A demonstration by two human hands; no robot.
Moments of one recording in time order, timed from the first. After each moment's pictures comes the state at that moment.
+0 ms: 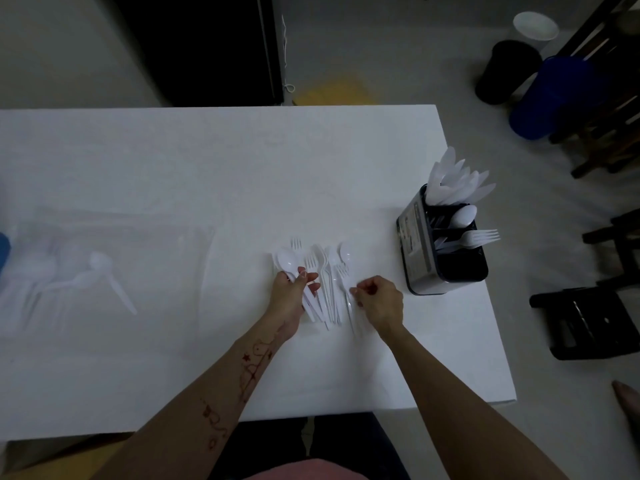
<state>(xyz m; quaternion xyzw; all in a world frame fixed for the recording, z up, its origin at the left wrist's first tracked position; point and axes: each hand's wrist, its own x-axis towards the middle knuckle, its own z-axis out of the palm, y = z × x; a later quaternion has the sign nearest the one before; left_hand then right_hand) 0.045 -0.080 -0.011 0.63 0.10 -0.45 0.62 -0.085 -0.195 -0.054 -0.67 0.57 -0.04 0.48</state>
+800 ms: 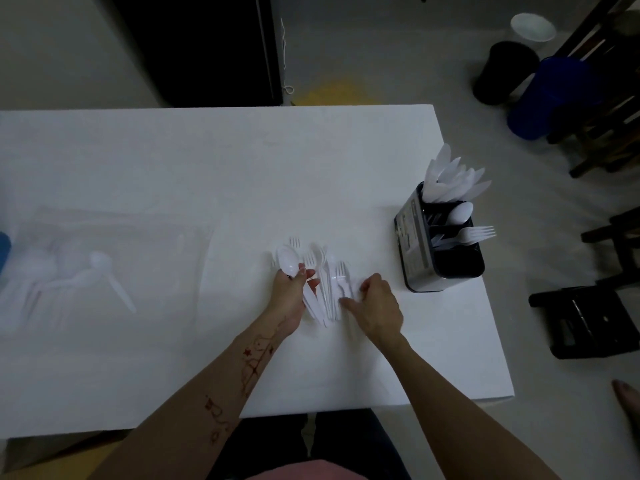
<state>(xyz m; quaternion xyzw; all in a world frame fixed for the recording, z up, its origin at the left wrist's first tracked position) 0.043 -0.084 -0.011 0.62 0.12 -0.45 0.63 -0.089 -0.178 -0.036 -0.77 0.54 0.04 0.34</state>
